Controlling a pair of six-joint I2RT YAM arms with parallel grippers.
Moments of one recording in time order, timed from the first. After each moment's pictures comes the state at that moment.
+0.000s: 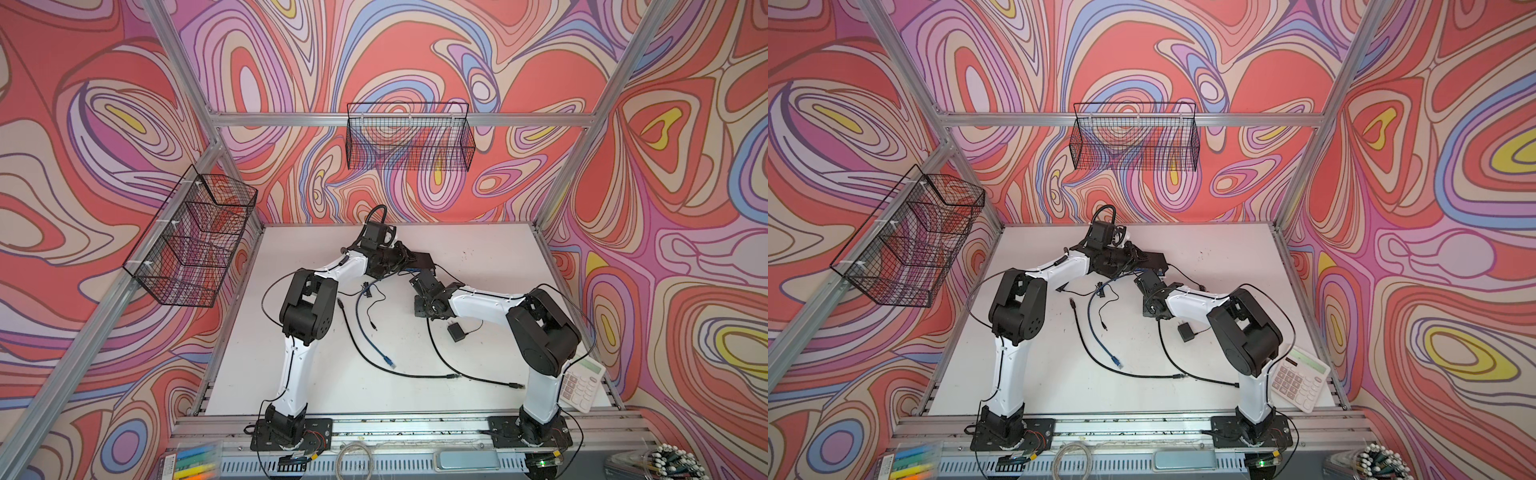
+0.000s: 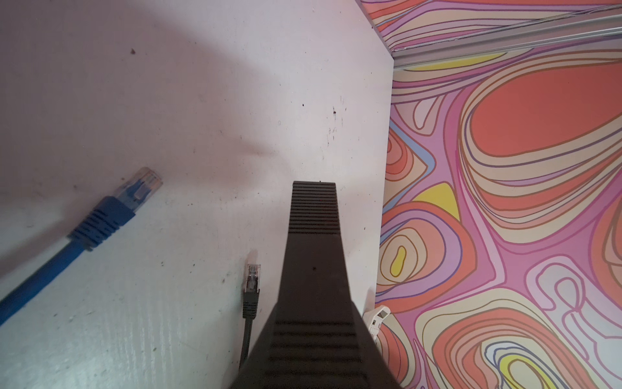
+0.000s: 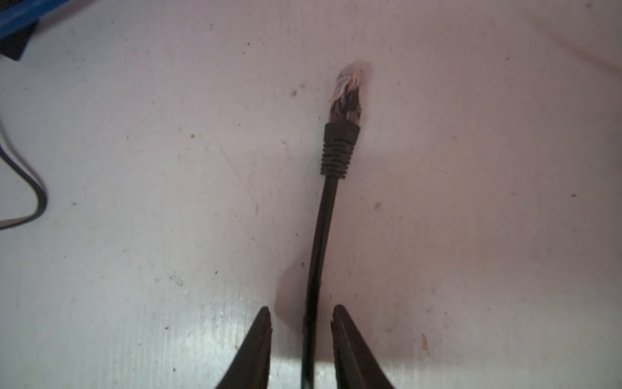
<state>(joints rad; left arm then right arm) -0.42 2.22 1.70 -0.17 0.67 -0.96 0.65 1.91 1.19 -0.41 0.23 0.62</state>
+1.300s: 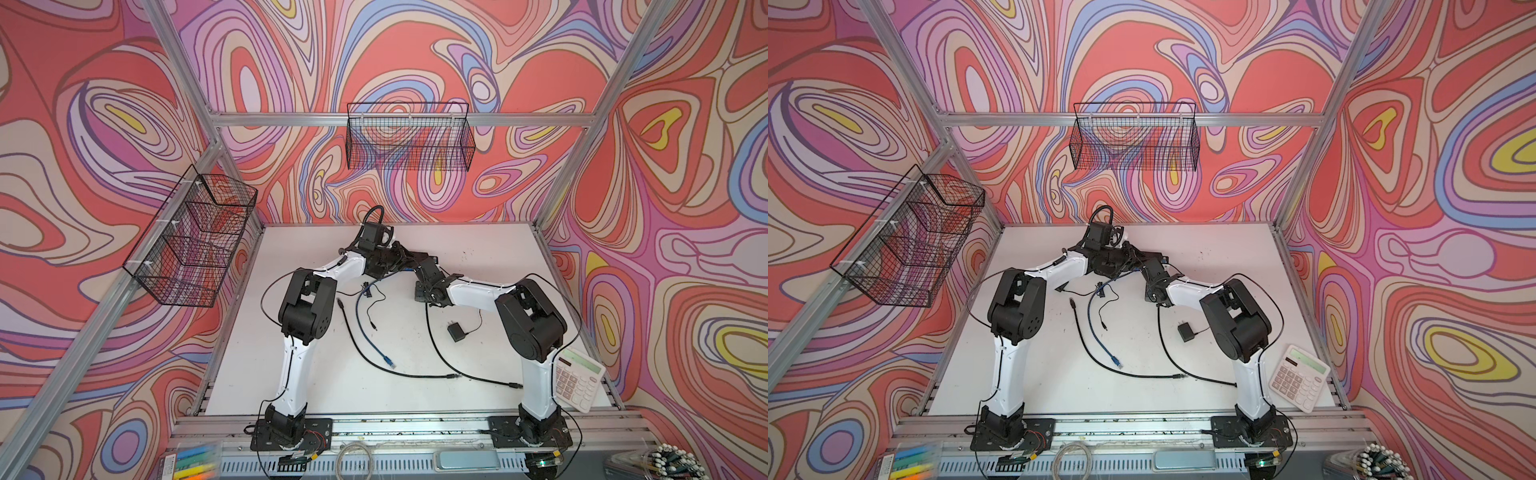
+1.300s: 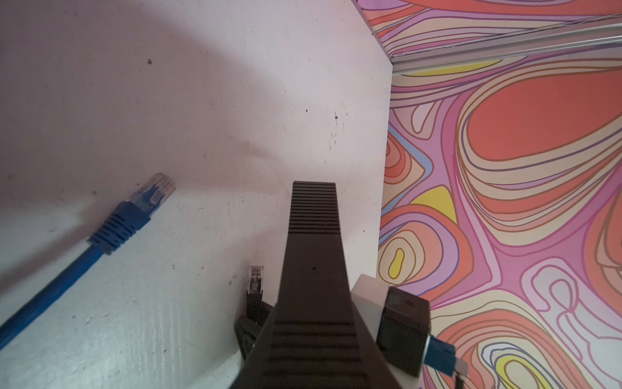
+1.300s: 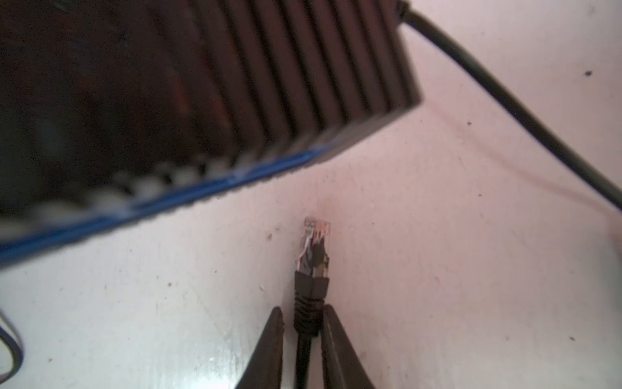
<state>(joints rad) -0.41 2.22 1.68 -0.13 0.68 -0.96 0.57 2.03 1.28 -0.29 0.25 0.60</state>
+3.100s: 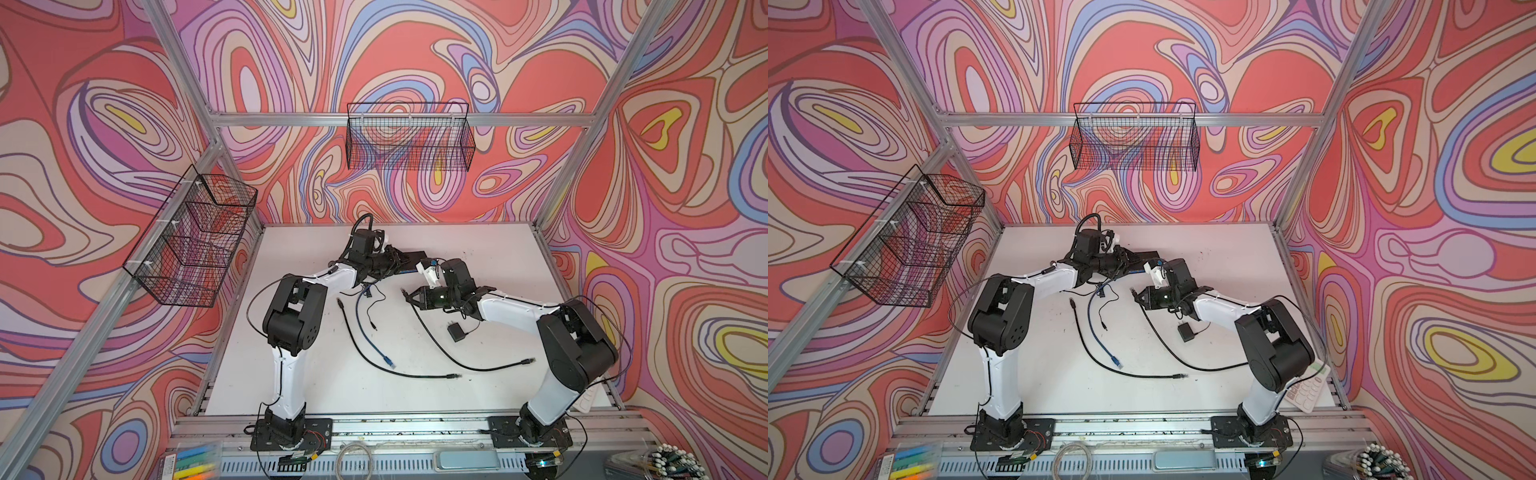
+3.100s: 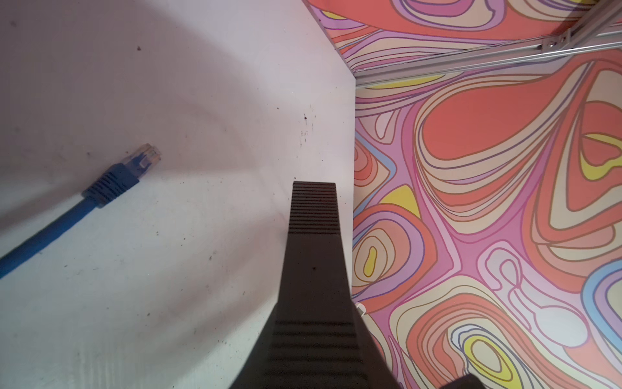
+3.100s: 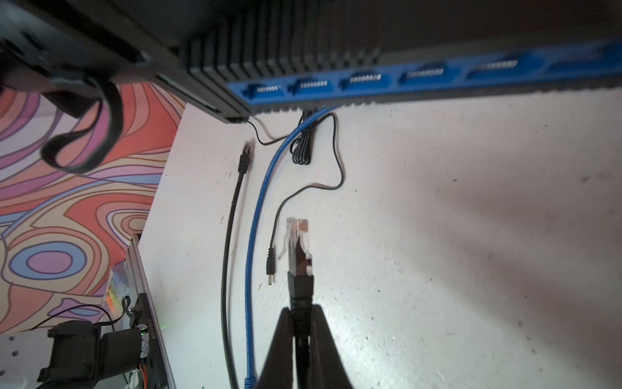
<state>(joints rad) -0.39 2.05 1.37 0.19 0.71 -1.08 0.49 1.69 0.97 0.04 -0.56 0.48</state>
